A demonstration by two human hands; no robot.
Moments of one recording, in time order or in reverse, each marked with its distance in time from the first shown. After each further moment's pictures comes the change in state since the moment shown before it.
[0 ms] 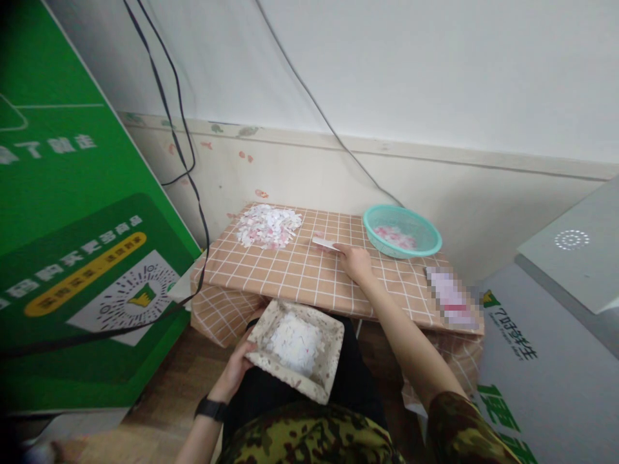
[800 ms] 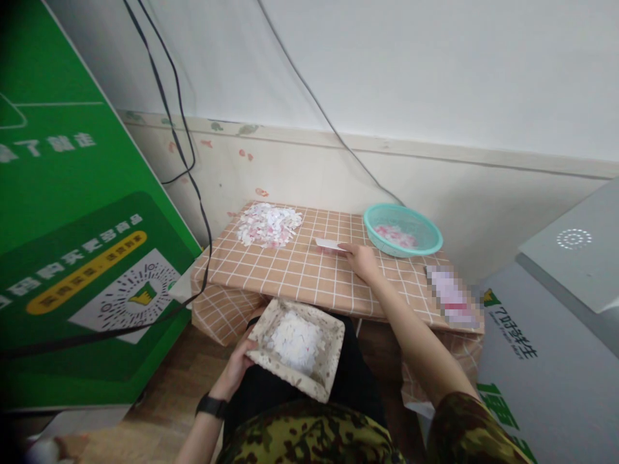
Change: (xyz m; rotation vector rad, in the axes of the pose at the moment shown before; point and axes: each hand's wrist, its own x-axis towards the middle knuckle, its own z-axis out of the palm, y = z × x) left_hand 0.000 0.001 0.000 -0.007 0.000 -0.026; right_hand 0.002 0.023 0.003 0.181 0.007 -0.043
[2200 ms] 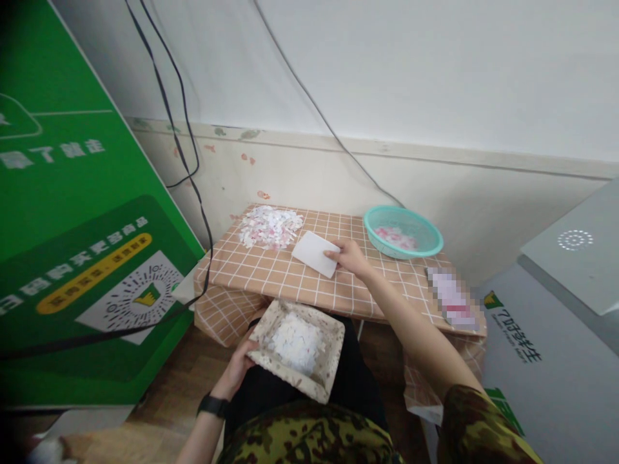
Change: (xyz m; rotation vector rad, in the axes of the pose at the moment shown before) left_hand -0.004 0.009 0.008 -0.036 0.004 0.006; right_hand 0.011 -0.041 -0.018 0.880 -0.275 0.191
